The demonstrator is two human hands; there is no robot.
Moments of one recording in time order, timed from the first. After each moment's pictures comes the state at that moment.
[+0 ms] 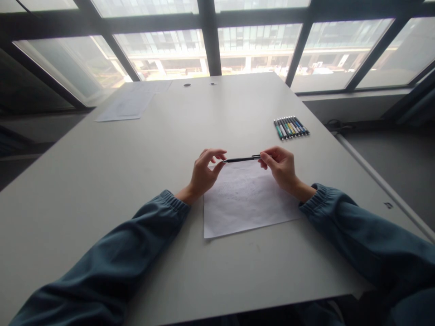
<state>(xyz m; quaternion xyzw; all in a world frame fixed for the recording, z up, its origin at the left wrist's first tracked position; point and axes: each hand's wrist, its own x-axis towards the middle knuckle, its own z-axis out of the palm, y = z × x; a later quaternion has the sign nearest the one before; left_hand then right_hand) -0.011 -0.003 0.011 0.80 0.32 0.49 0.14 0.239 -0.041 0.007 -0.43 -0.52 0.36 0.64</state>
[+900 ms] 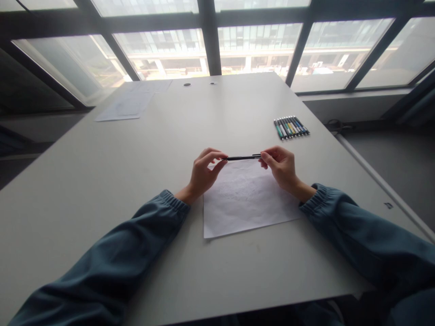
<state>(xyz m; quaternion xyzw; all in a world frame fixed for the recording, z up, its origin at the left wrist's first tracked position) -0.009 -0.006 0.018 0.79 0.31 0.50 0.15 0.239 -0.041 0.007 -0.42 -0.52 0.36 0.65</state>
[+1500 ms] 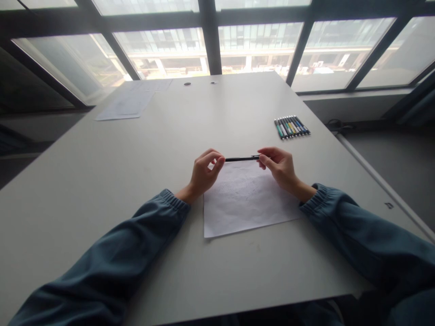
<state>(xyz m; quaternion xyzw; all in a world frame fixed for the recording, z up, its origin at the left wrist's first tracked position) -0.010 -0.005 0.014 0.78 0.33 0.49 0.18 0.241 -0.042 0.006 -0.42 -0.55 0.39 0.61</state>
